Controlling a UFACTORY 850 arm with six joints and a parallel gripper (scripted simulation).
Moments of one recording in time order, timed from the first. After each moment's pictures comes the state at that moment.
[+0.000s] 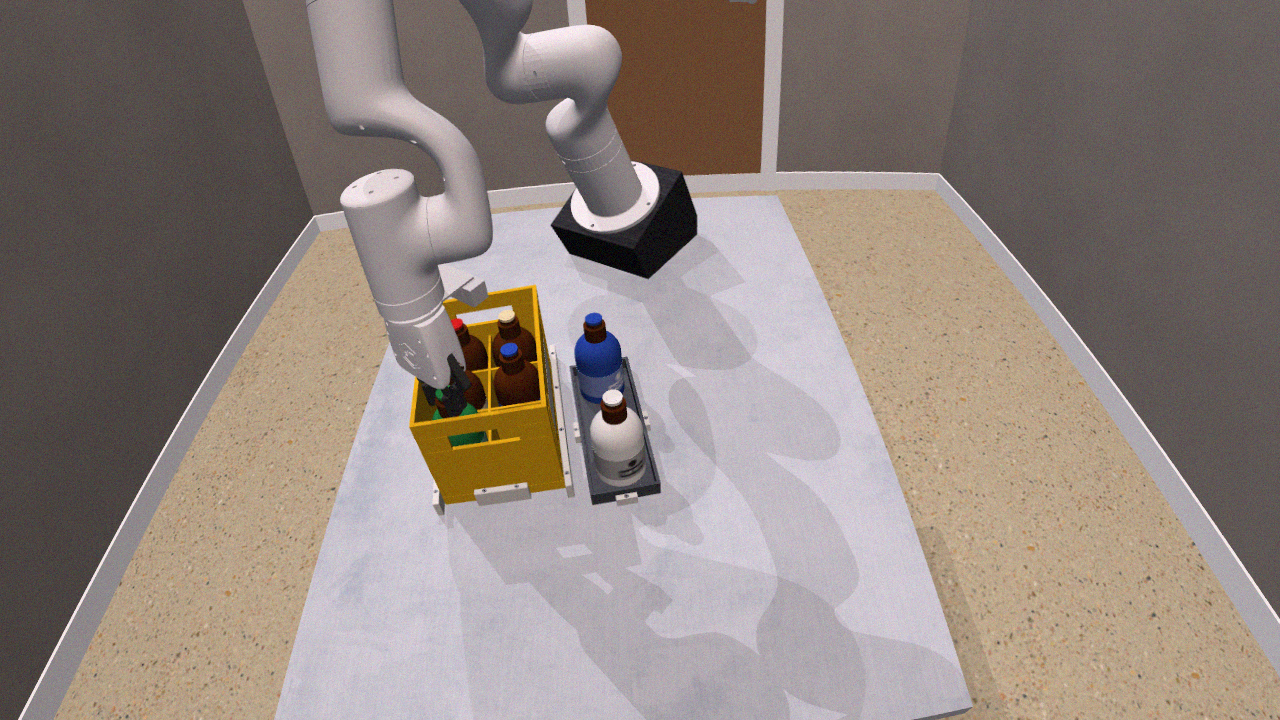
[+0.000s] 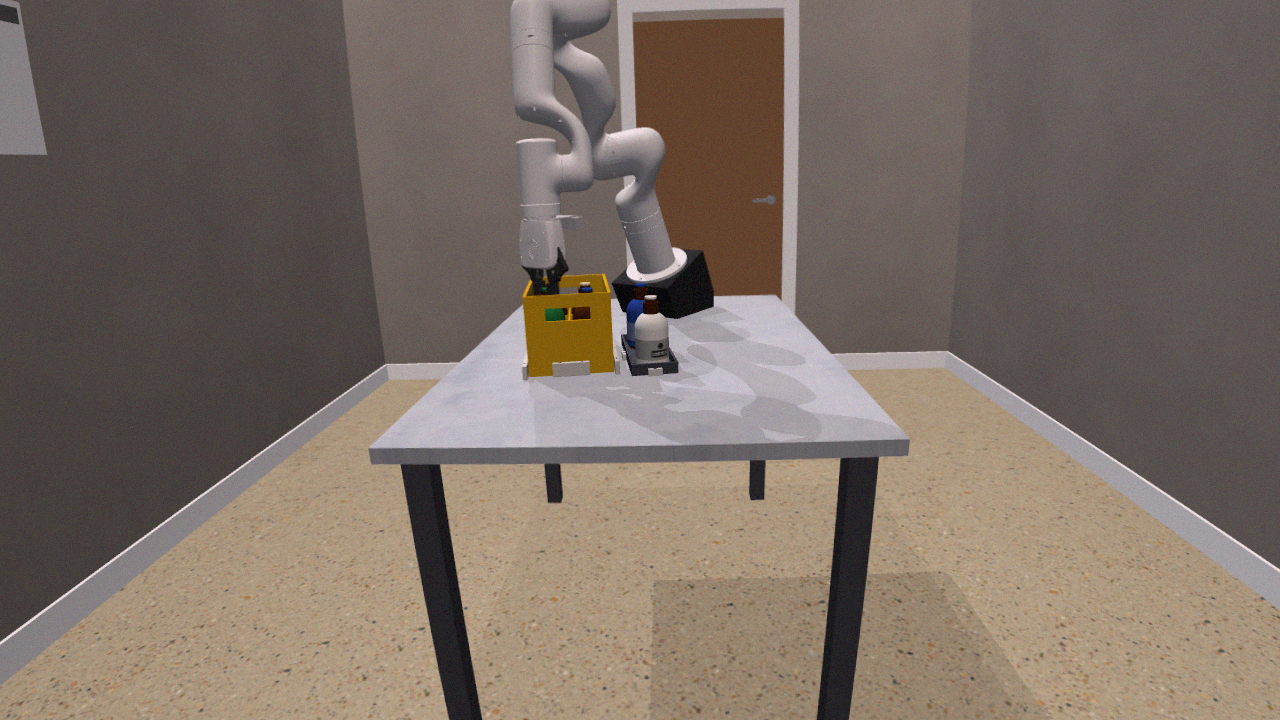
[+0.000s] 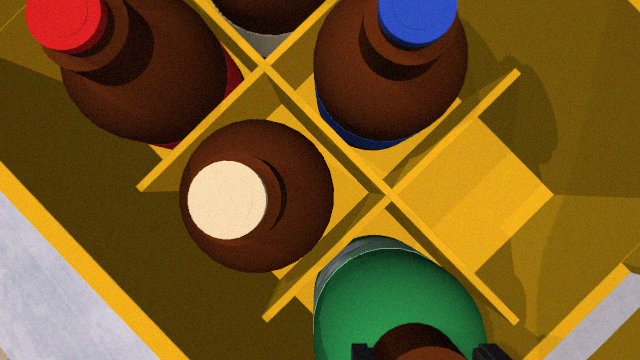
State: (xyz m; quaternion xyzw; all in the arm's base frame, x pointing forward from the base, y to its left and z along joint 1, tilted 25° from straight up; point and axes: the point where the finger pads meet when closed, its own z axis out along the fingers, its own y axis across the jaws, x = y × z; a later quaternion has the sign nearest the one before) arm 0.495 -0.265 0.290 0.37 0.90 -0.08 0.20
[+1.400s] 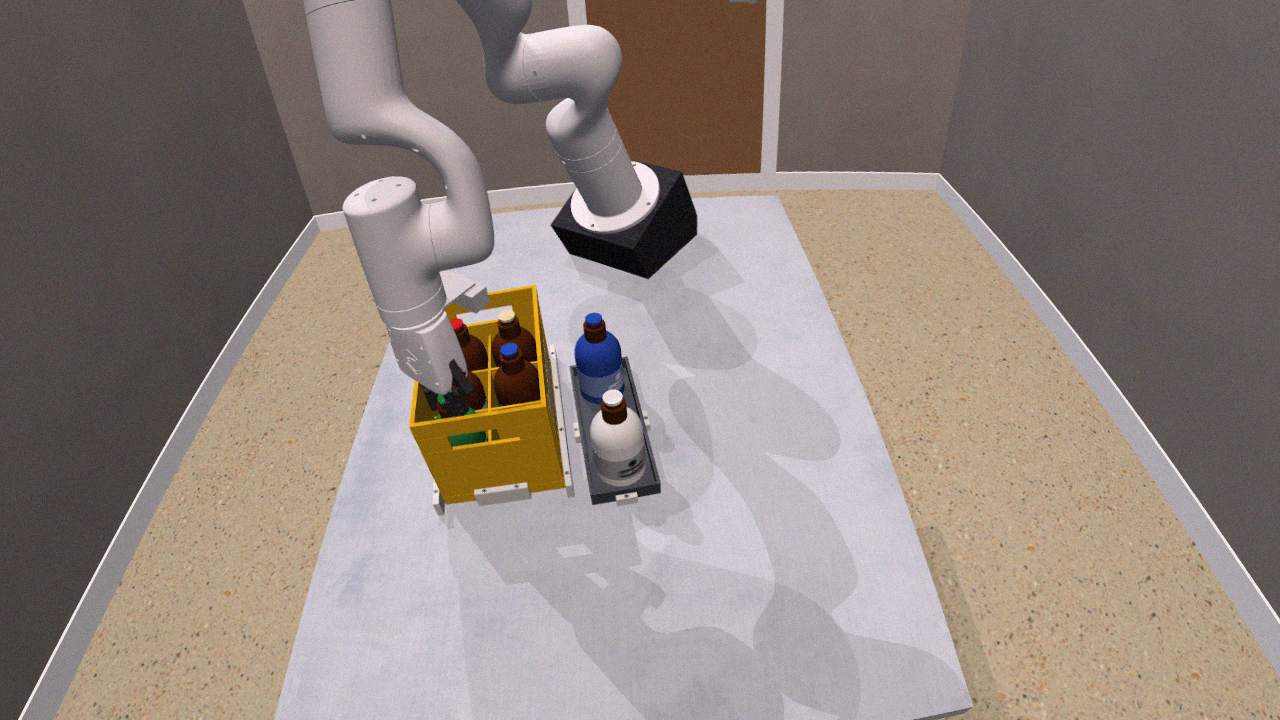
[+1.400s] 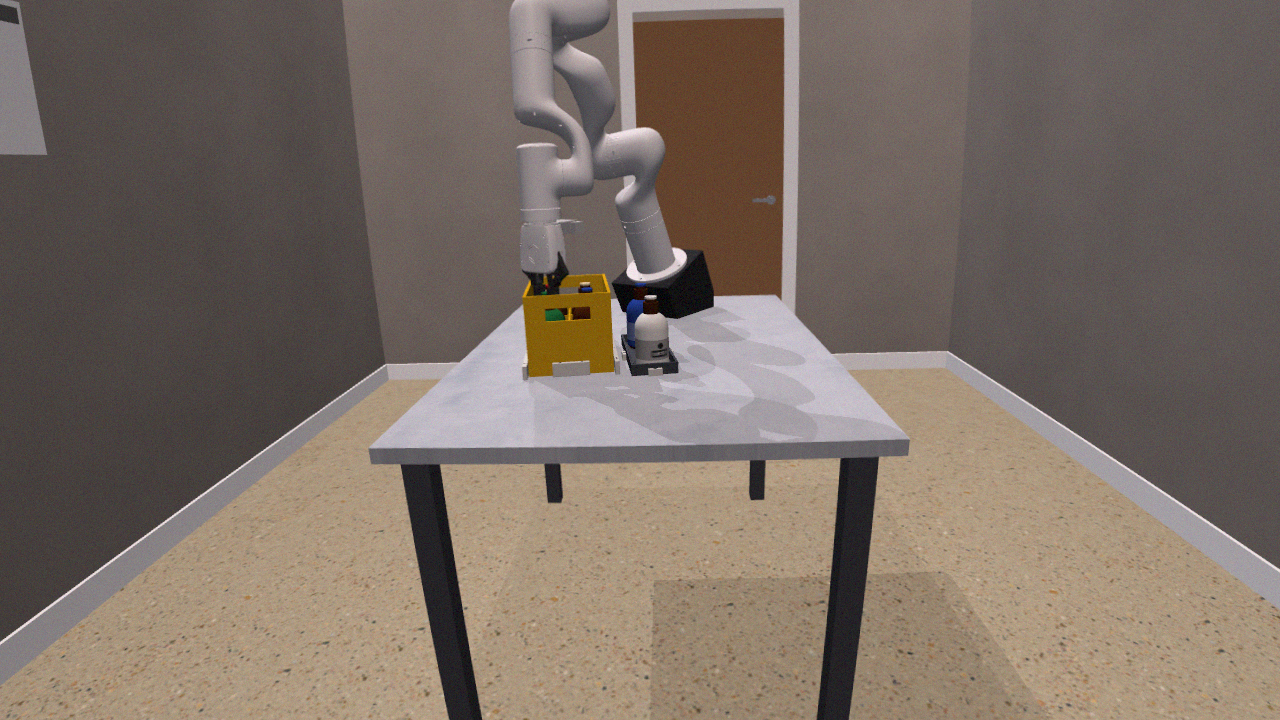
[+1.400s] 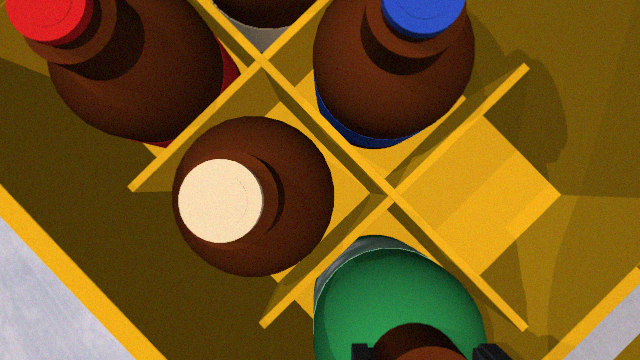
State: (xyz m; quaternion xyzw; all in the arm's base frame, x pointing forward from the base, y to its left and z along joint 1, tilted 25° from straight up) arm 0.498 -0.268 0.281 0.37 0.90 -0.08 0.20
